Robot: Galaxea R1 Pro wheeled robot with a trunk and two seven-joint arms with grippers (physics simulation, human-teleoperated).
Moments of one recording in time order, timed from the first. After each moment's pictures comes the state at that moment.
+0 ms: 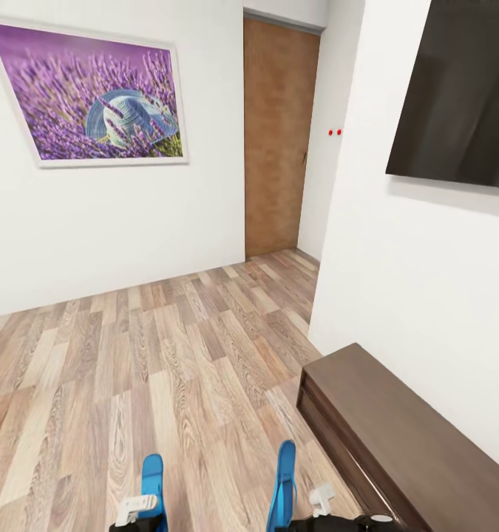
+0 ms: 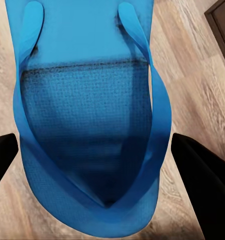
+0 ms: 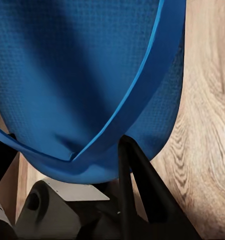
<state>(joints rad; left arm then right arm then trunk) -0.38 0.11 0.05 -0.20 0.18 -0.12 -0.39 -0.58 -0.01 0.54 0.08 -0.51 -0.08 0.85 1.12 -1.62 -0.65</state>
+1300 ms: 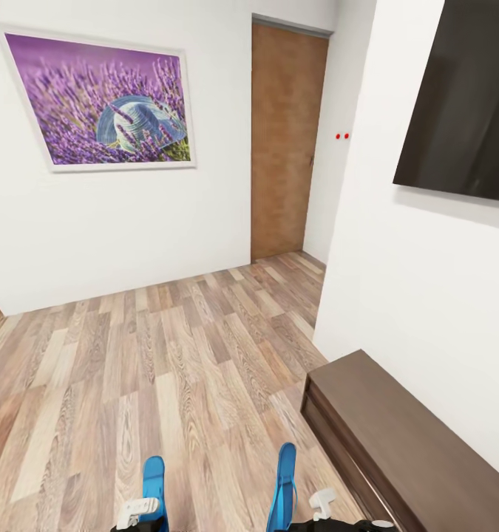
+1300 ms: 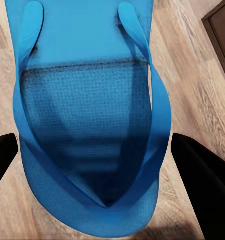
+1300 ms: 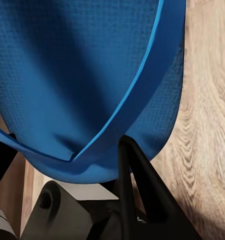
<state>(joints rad) -0.37 0.10 0.04 -0.19 0.18 -0.14 -0.39 -0.57 -0.01 0.53 0.08 -0.51 -0.10 0.85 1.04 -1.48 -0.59</state>
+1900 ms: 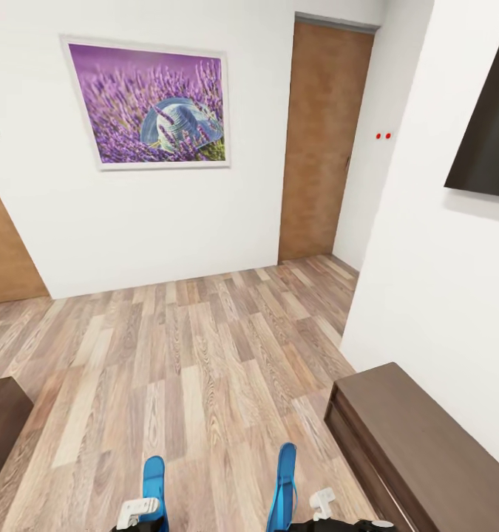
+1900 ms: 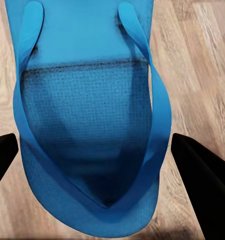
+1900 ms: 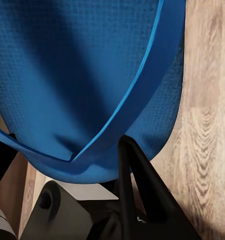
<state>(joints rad) -0.37 0.10 0.04 -0.19 0.18 -0.14 -0.39 -0.57 -0.01 0.53 0.08 -0.51 -0.10 0.85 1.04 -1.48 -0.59</state>
